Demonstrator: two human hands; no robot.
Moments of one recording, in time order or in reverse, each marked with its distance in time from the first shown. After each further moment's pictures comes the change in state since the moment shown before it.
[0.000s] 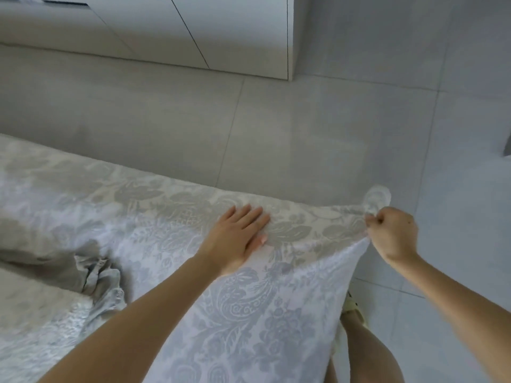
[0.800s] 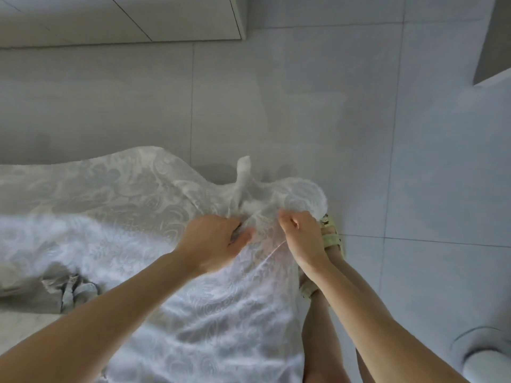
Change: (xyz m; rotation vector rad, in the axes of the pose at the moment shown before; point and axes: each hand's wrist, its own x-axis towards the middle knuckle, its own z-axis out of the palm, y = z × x) left_hand 0.004 0.039 -0.025 0.024 -0.074 0.014; right_hand -0.091 -0.058 0.042 0.692 -0.287 0.101
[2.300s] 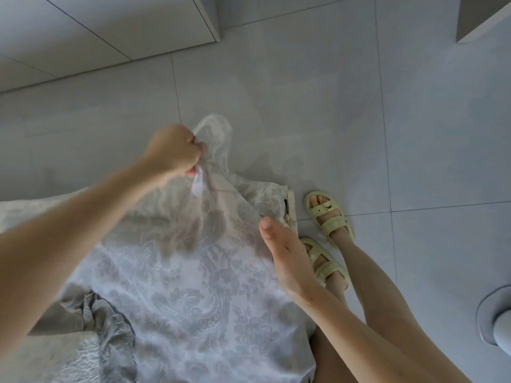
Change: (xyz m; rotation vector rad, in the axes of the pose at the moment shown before) left_hand 0.075 -0.009 -0.107 -0.209 0.078 -0.366; right_hand -0.066 -0.038 0.010 0.374 -0.062 -0.112
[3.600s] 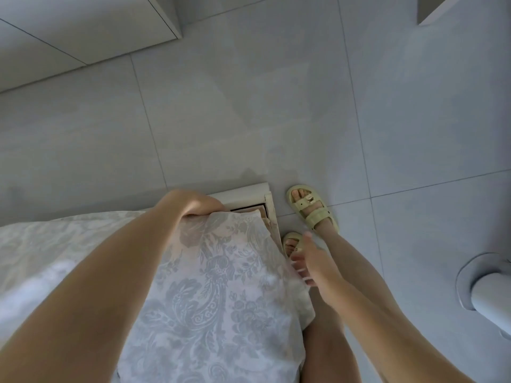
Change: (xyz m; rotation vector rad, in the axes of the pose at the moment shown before) left_hand 0.040 -0.012 0.098 0.192 -0.992 -0.243; right_hand 0.001 0.080 -0.060 -0.033 0.237 0.956
